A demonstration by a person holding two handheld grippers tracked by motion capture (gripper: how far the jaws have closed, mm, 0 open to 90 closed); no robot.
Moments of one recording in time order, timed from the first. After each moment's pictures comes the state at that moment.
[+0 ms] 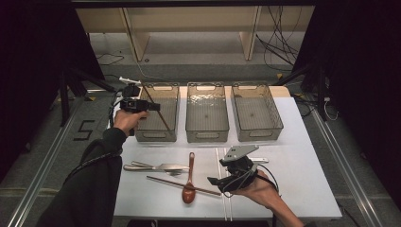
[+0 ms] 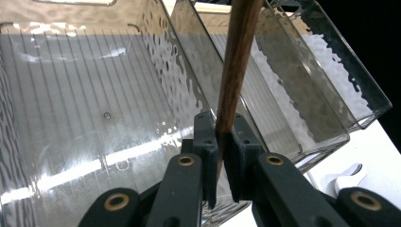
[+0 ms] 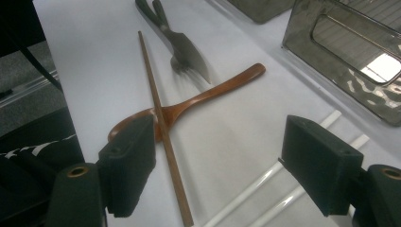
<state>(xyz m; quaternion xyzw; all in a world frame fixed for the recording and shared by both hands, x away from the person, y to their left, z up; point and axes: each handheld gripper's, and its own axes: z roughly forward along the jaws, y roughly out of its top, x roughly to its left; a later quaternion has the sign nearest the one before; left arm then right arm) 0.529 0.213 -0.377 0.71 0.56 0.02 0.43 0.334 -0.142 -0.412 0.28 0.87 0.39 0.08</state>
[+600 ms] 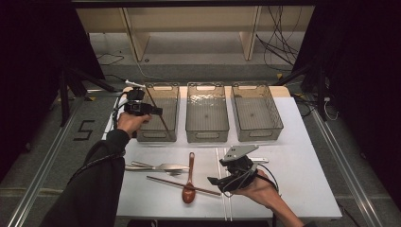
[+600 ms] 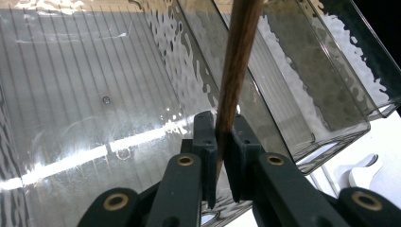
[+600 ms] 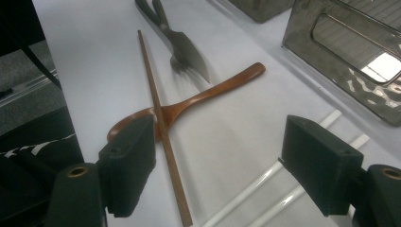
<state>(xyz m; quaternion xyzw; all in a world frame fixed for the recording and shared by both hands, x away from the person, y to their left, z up) 0.533 0.204 -0.388 0.72 0.56 0.02 0.40 0.335 -0.142 -0.412 0.28 0.88 0.39 0.08</state>
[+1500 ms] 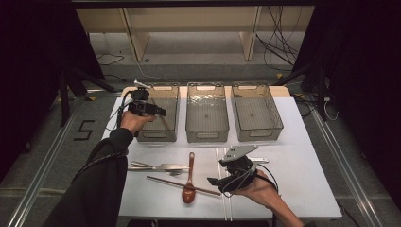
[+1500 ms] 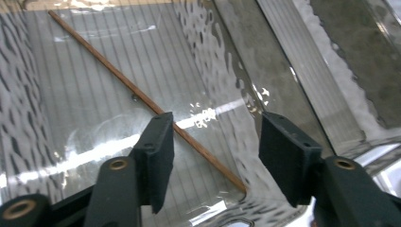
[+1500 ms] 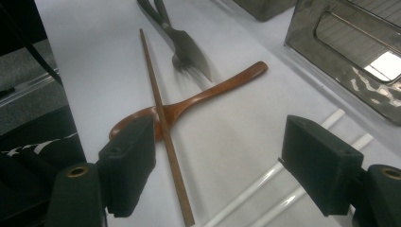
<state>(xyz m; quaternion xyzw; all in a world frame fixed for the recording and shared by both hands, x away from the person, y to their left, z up) 0.539 0.194 -0.393 0.74 0.57 0.06 0.35 0.335 -0.142 -0.412 0.28 0.88 0.38 0.08</state>
